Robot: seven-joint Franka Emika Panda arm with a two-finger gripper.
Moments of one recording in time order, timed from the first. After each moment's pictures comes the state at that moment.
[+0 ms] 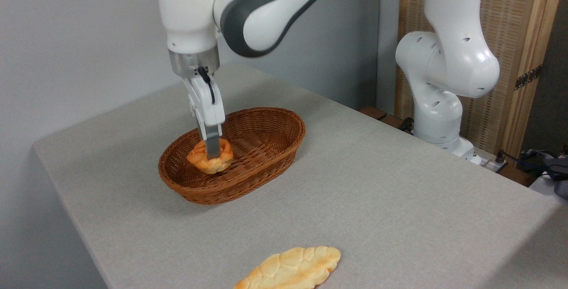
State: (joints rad) arm -0.13 -0.02 -0.19 -2.02 -0.12 2.06 0.77
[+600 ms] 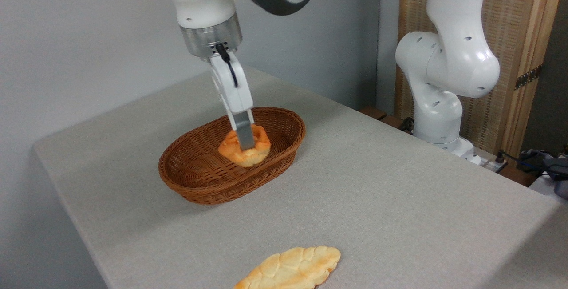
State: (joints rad) arm -0.13 -0.08 0.02 -1.88 -0.07 1.71 1.02
